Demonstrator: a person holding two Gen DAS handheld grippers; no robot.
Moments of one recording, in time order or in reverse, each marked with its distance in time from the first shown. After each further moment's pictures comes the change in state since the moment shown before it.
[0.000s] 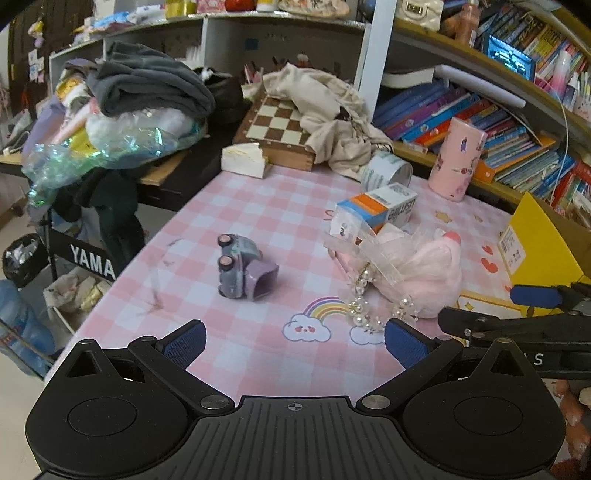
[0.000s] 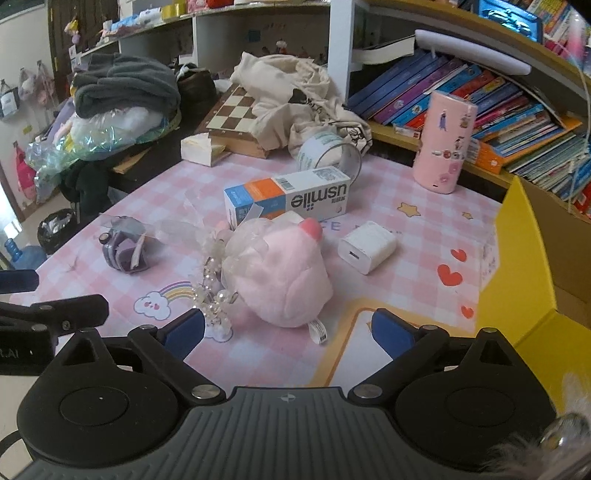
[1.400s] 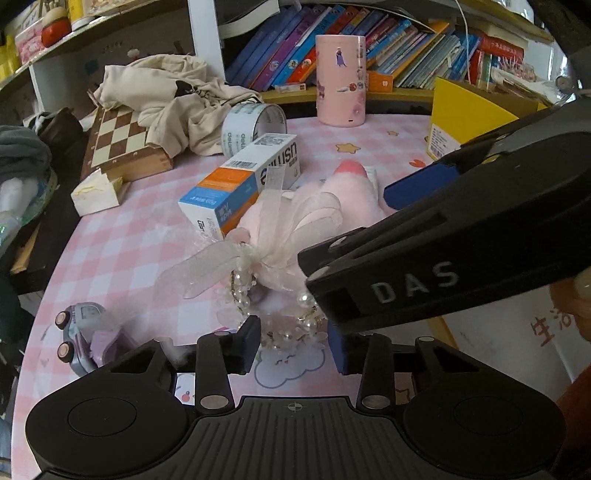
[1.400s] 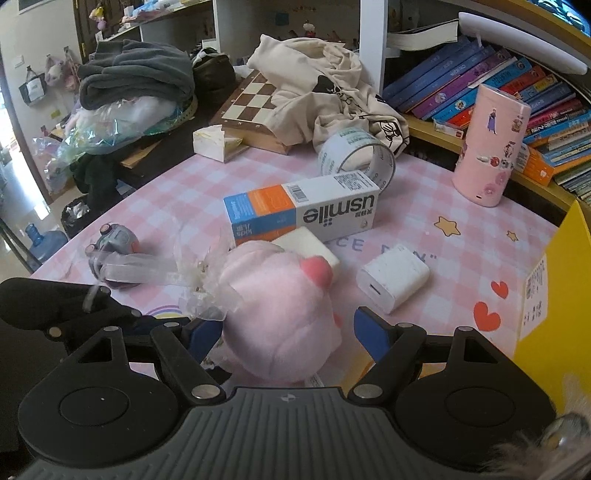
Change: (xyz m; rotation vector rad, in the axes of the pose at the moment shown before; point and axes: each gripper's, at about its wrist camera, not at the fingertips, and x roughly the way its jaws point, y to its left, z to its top) left arm 0.081 -0.082 0.004 0.427 0.080 -0.154; right arm 0.051 -0.021 0.033 -0.057 0.046 0.119
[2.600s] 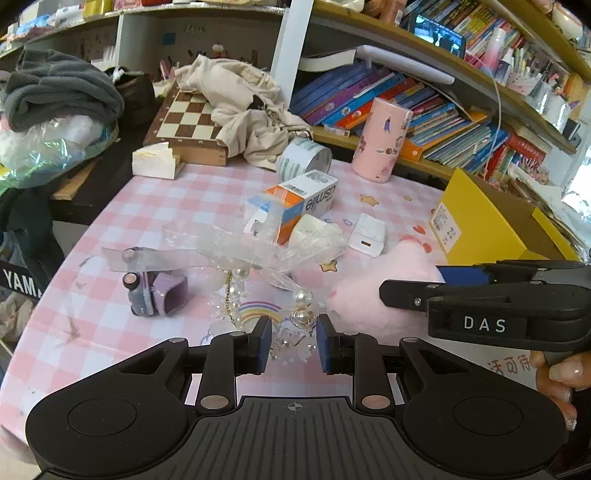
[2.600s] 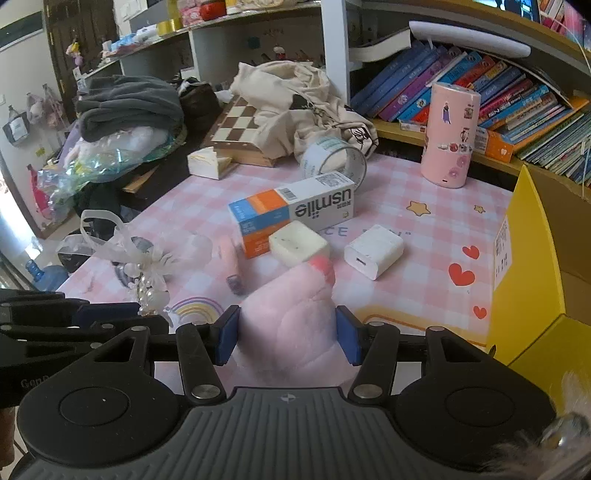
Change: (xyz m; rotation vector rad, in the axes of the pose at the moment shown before) left arm -0.076 0.042 -0.022 -0.311 -0.092 -0.068; right arm -0.058 0.015 -0.029 0.119 -0.071 -0.038
